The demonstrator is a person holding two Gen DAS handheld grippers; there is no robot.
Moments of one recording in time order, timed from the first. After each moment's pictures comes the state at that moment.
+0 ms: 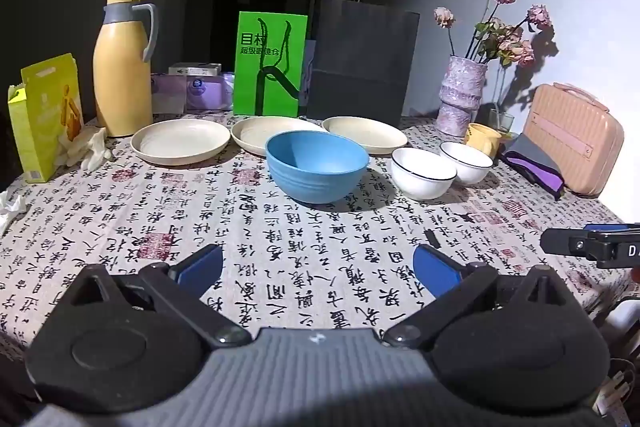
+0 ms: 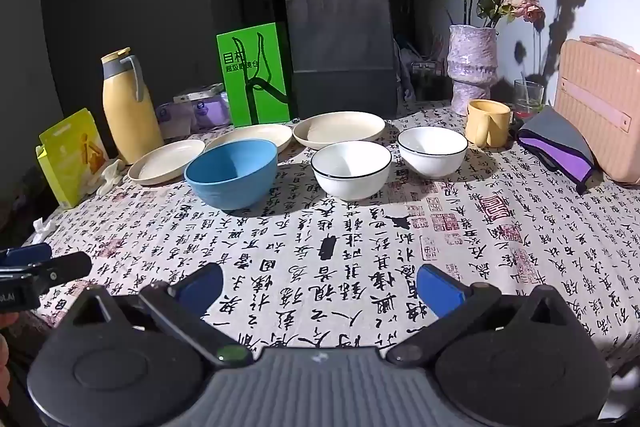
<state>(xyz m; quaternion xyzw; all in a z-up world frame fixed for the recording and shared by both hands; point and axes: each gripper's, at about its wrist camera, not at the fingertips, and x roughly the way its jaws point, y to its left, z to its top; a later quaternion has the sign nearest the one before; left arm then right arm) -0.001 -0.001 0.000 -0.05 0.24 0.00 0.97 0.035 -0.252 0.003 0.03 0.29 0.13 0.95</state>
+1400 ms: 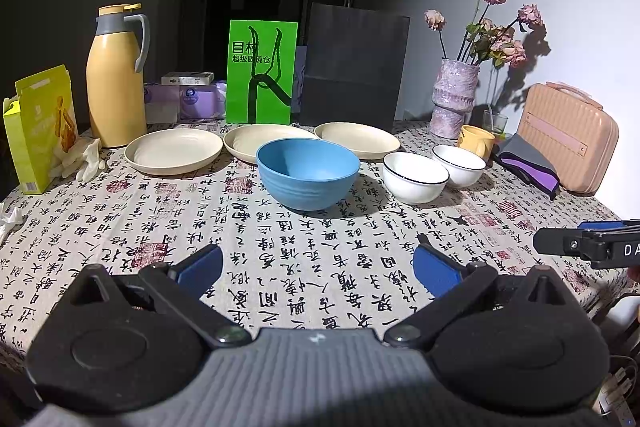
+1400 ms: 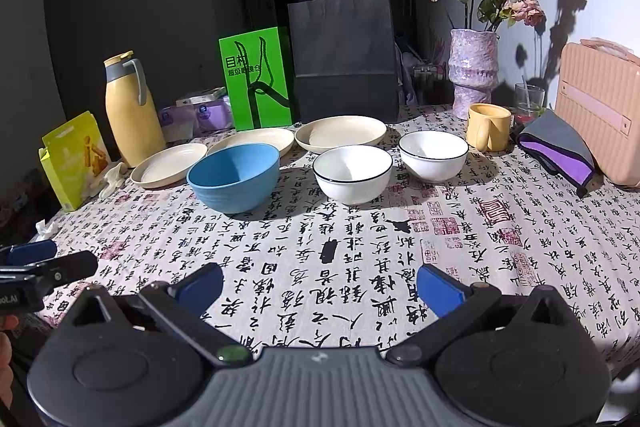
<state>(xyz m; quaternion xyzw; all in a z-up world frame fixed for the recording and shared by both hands) 0.001 -0.006 0.002 -0.05 0.24 0.00 0.97 0.033 -0.252 0.006 0.03 0.29 0.14 0.95</state>
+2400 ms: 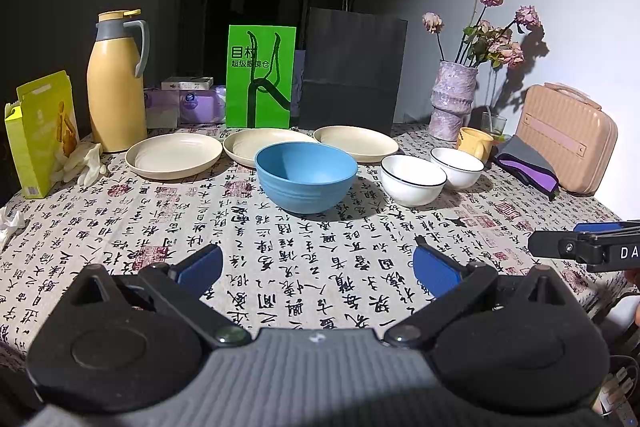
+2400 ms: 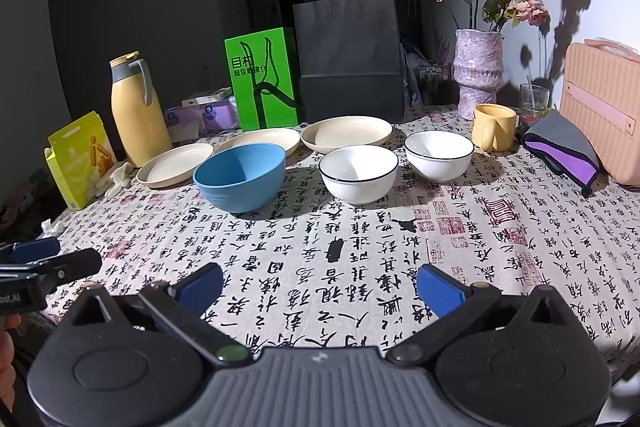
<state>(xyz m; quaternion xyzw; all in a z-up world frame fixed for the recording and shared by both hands) -0.003 -0.008 0.005 -0.04 0.23 0.00 0.97 0.030 -0.251 0.006 0.04 0.29 0.15 0.95</state>
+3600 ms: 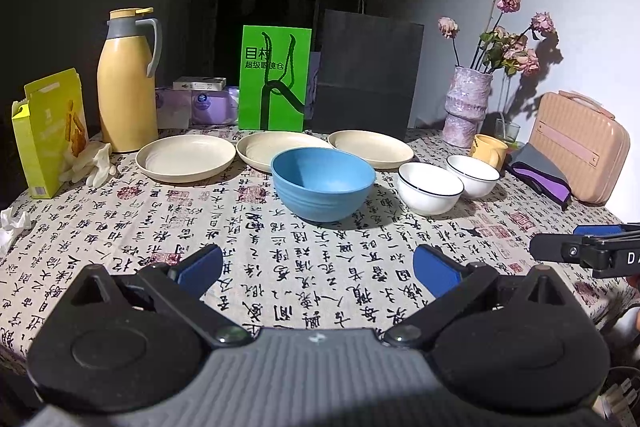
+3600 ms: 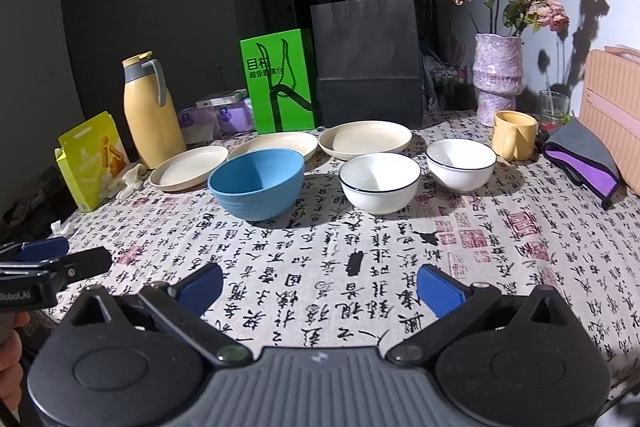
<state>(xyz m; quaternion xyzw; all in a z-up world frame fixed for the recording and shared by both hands) 0.009 0.004 0.008 -0.05 0.23 0.02 0.97 0.046 -0.237 0.010 0.03 0.28 0.17 0.94</state>
